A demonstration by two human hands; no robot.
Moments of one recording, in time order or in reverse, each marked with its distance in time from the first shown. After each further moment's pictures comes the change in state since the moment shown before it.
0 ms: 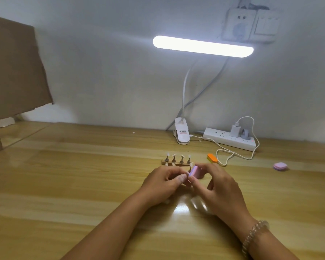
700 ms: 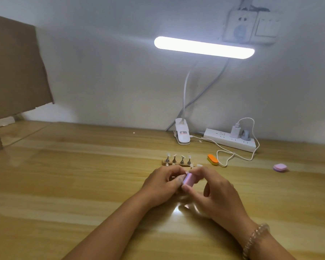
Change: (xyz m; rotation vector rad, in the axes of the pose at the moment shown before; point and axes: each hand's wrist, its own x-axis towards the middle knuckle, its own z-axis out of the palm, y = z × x) left_hand 0.002 -0.001 0.001 0.018 0.050 0.058; right_hand -0.004 -0.003 0.001 -0.027 -0.039 -0.050
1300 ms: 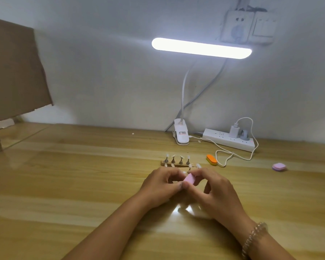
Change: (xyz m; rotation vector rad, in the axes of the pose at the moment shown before) left_hand -0.003 0.003 -0.001 0.071 0.000 -0.005; right_hand 0.003 0.005 0.001 0.077 -0.014 0.086
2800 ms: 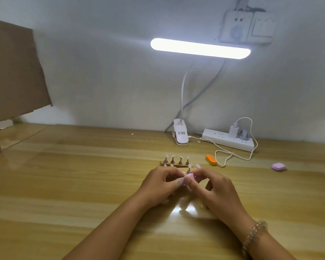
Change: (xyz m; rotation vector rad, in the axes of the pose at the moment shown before) left_hand 0.000 -0.002 0.000 -0.148 -0.004 -0.073; right_hand 0.003 0.004 -0.001 0.086 0.000 0.009
